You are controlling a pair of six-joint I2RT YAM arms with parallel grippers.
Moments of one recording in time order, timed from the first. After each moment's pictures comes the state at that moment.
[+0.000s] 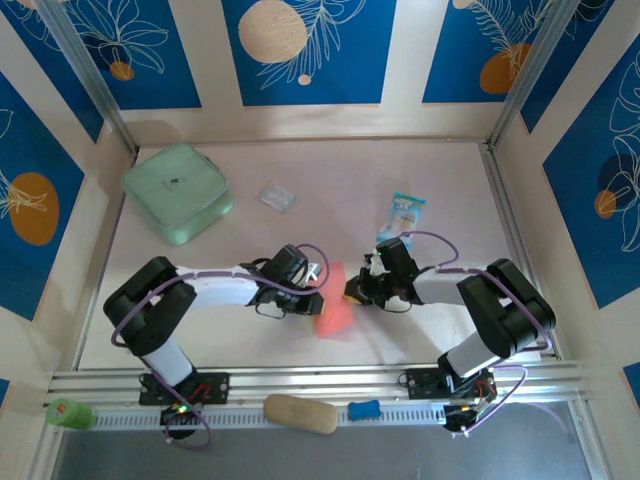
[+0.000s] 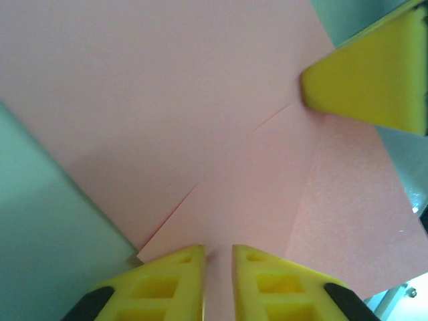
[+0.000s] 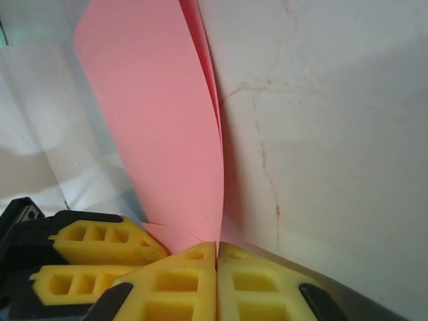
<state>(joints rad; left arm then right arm) -0.83 1.64 0.75 -0.14 0.43 -0.62 0.49 1.53 0.48 0.09 -0.63 0.96</state>
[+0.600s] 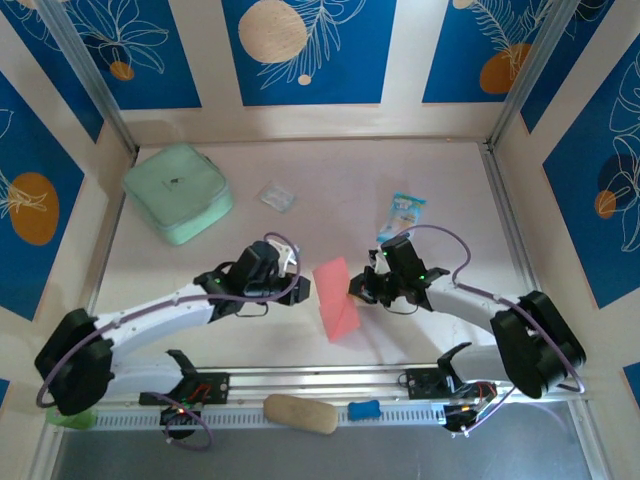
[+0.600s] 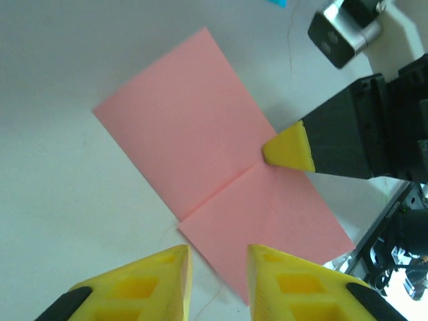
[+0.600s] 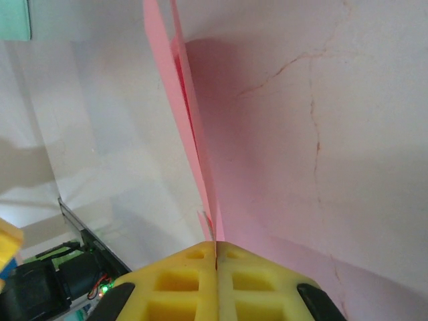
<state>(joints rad) -0.83 1.16 0.64 -0.19 0.21 -0.60 0.54 1.27 0.50 -0.13 -0.52 0.92</state>
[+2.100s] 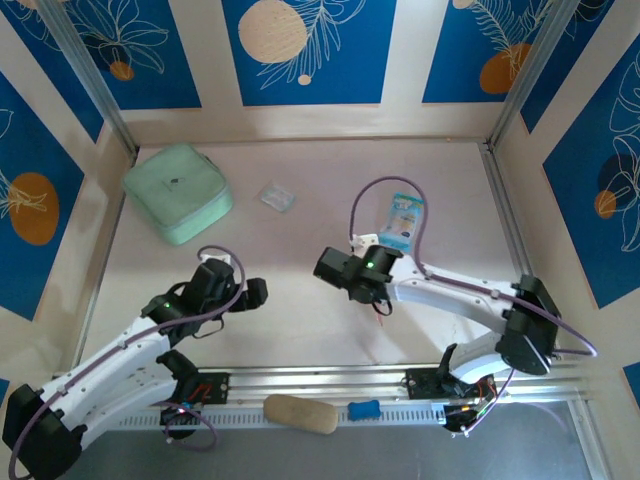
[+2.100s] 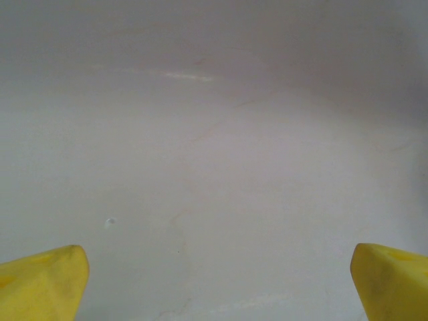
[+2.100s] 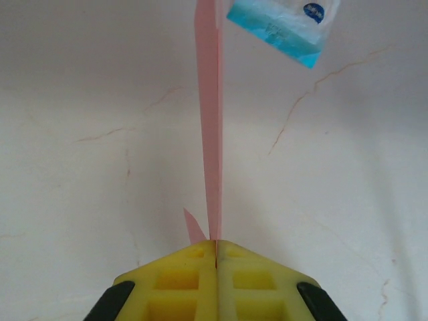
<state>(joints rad) -0.64 0.78 0.51 -0.62 -0.12 -0.72 1.06 1.46 1.14 -1.18 0.60 0.94</state>
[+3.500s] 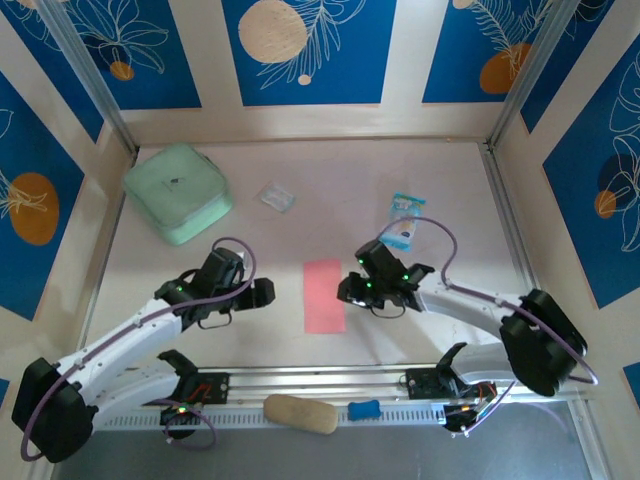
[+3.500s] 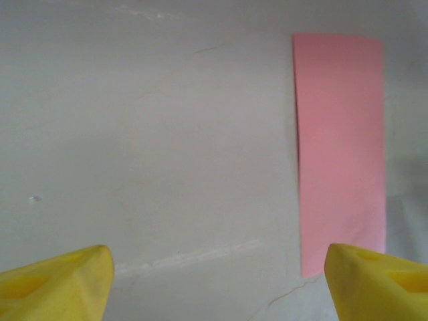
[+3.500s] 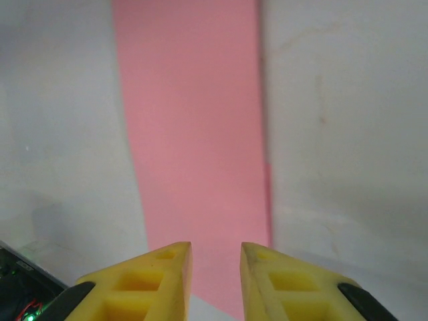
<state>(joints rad) -0.62 0.95 0.58 -0.58 0.10 -0.72 0.73 1.26 0.60 -0.33 -0.24 0.94</state>
